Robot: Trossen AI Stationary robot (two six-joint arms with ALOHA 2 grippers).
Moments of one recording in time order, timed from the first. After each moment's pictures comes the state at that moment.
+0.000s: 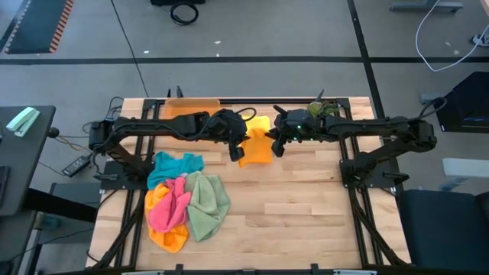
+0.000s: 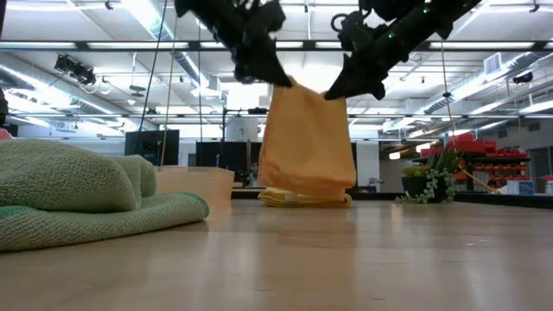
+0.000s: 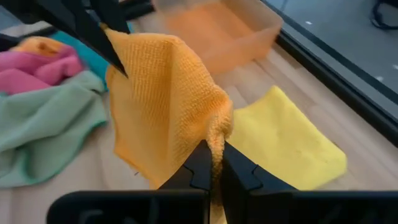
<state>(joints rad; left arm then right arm) 0.17 1.60 1.29 -0.36 -0.10 -0.03 -0.22 1.29 0.89 -0.19 0.11 0.22</state>
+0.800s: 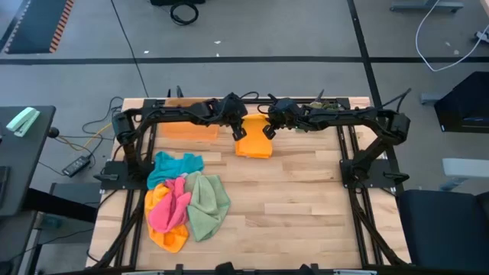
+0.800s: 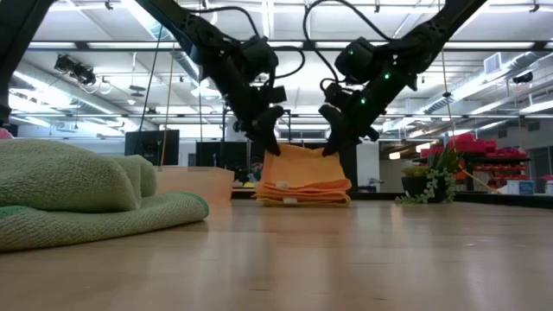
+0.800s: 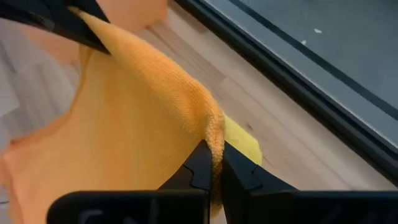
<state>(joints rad) 0.42 1.85 1.28 -0.25 -0.13 0.10 -0.47 1.58 0.89 -0.02 0.16 0.16</state>
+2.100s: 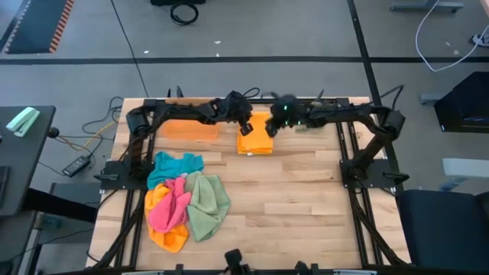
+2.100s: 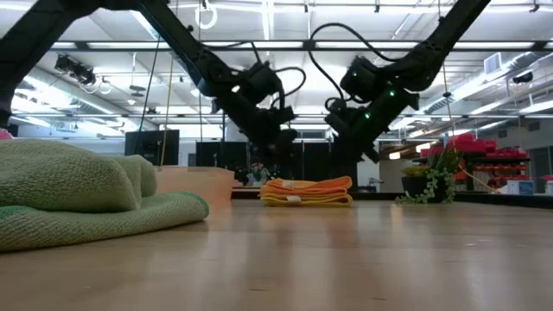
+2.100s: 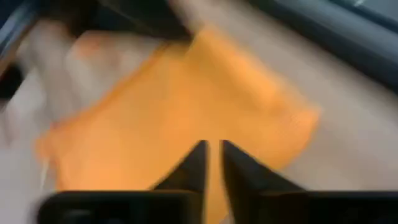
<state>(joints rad) 0.49 2.02 1.29 0.06 -0.06 0.13 -0.57 1.64 0.83 0.07 -0.10 0.23</state>
